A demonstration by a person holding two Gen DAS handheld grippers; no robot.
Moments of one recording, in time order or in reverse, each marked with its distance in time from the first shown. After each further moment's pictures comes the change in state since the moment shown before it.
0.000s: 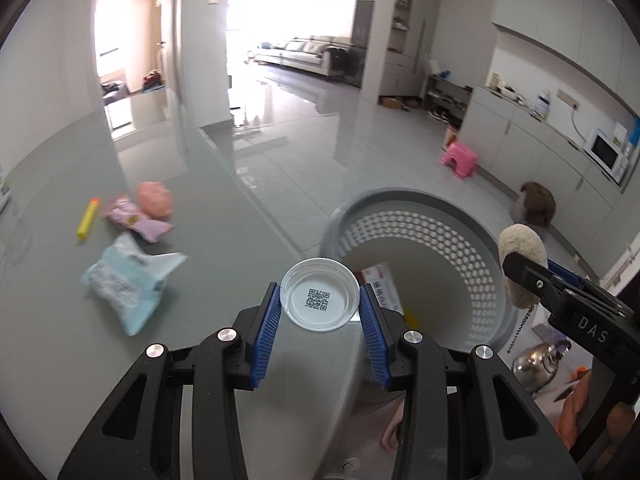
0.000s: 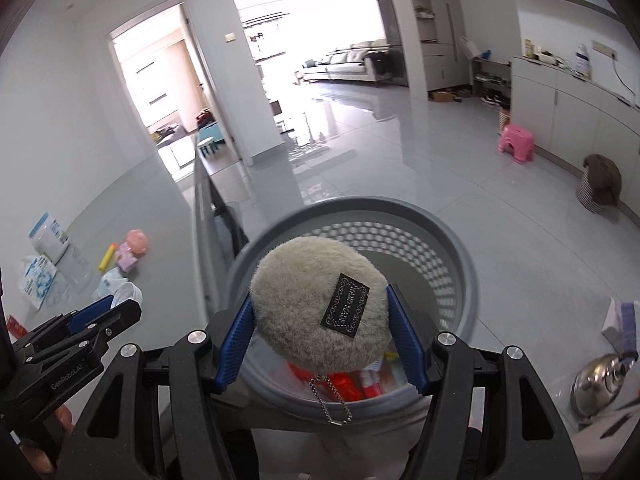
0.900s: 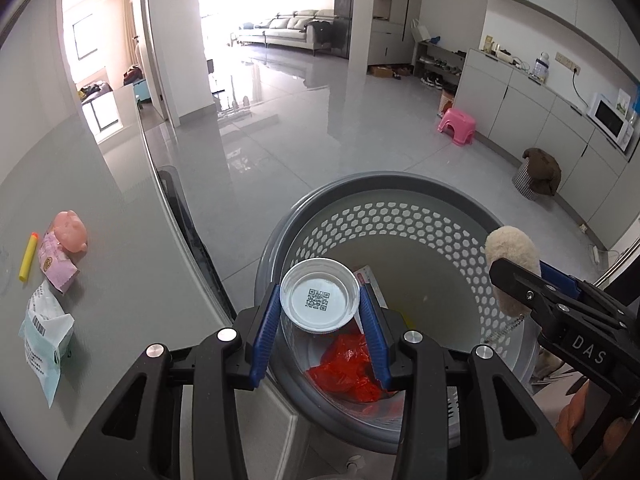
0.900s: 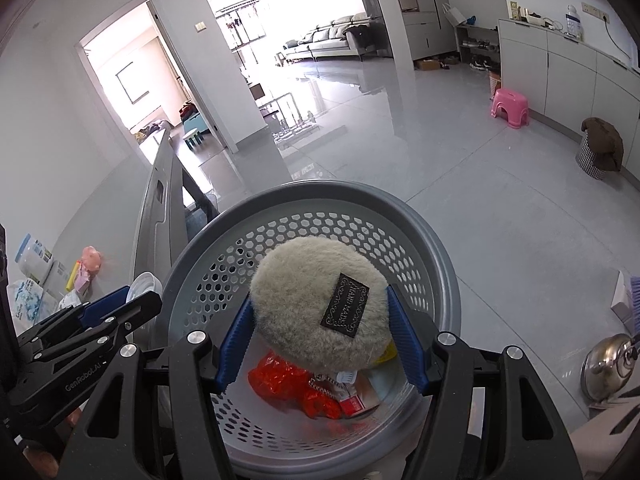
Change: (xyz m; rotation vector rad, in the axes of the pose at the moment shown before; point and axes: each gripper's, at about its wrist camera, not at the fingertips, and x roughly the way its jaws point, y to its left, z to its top) left arm 0.094 -0.055 0.030 0.067 0.098 0.023; right arm 0.071 -0.043 0.015 0.064 0.092 0.025
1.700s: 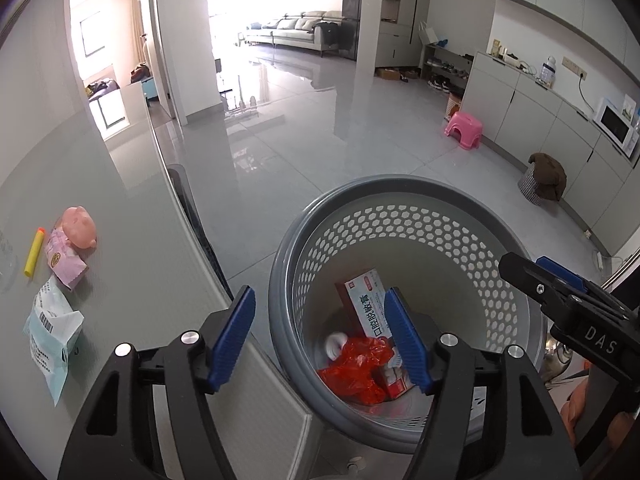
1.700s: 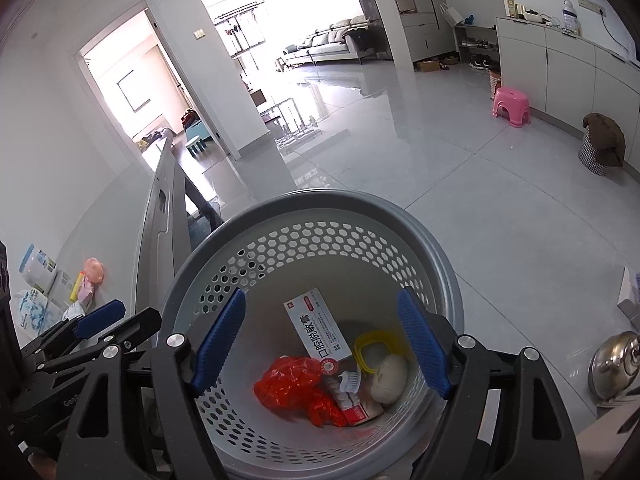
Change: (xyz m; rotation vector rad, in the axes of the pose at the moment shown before) left arm -0.005 0.008 -0.003 -0.021 -0.008 0.019; right arm 0.003 0.001 0.005 0.018 -0.022 0.015
